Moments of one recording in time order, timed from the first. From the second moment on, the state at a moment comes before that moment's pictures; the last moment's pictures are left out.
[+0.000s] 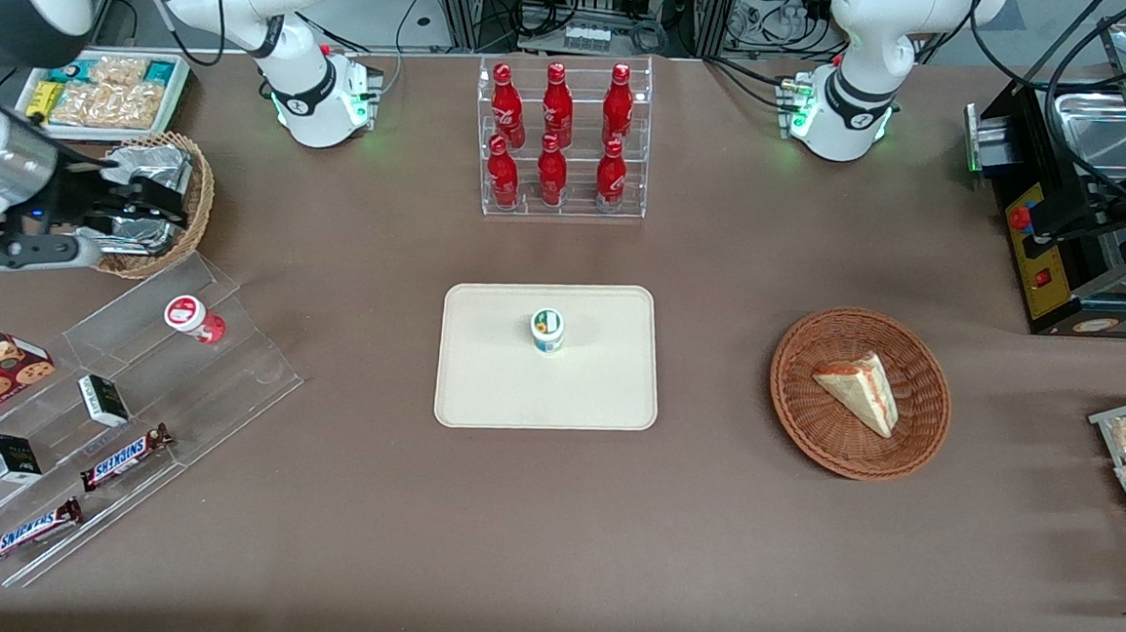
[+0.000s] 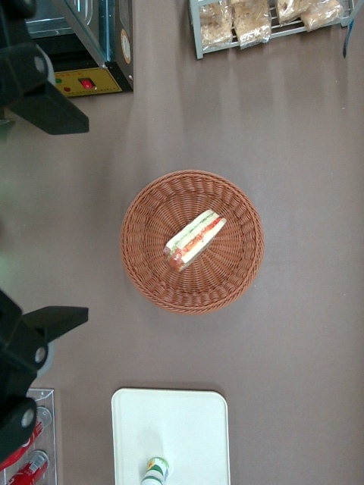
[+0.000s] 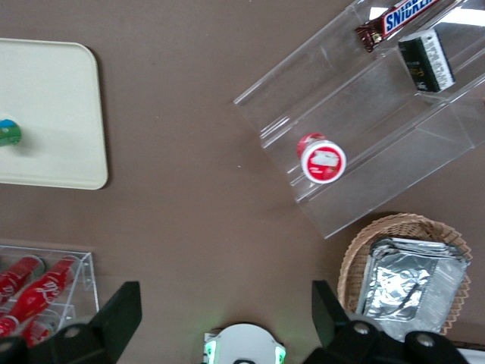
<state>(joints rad) 0.27 -0.05 -0.28 -1.72 0.02 1.48 -0.09</state>
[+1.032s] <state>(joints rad) 0.04 0.03 -0.14 -1.64 0.02 1.52 -0.19</state>
